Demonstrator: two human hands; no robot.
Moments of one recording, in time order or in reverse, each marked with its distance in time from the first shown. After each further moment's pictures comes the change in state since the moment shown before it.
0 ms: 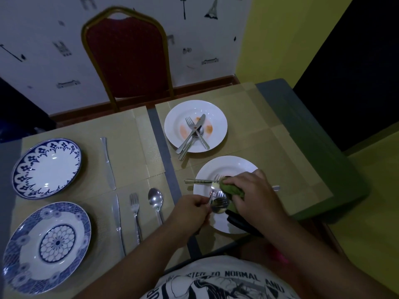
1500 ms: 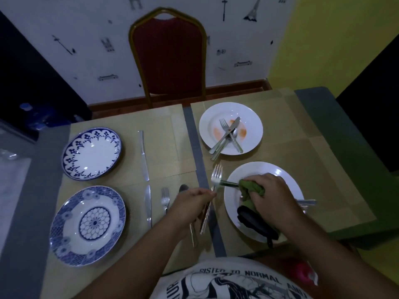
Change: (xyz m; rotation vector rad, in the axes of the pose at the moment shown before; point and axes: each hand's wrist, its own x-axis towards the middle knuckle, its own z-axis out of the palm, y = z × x) left_hand 0.000 -0.007 -0.069 -0.112 0.135 -0.040; right_hand 0.031 -0.017 0.025 0.092 -0.142 0.079
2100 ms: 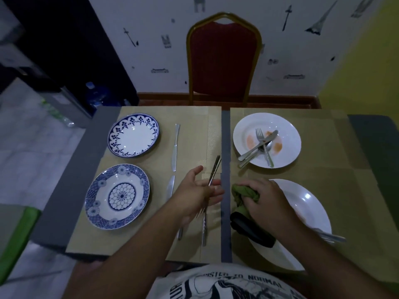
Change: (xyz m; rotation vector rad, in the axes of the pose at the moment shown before) left_hand 0.002 0.001 -0.028 -0.613 0.077 0.113; right_hand 0.027 -0.045 0.016 0.129 -0.121 -0.323
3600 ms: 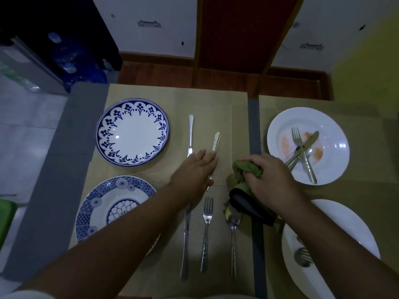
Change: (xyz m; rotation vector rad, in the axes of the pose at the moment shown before) left_hand 0.159 0.042 -0.113 1.708 -0.228 0.658; right_hand 0.147 -0.035 0.063 -0.101 -0.117 0.191
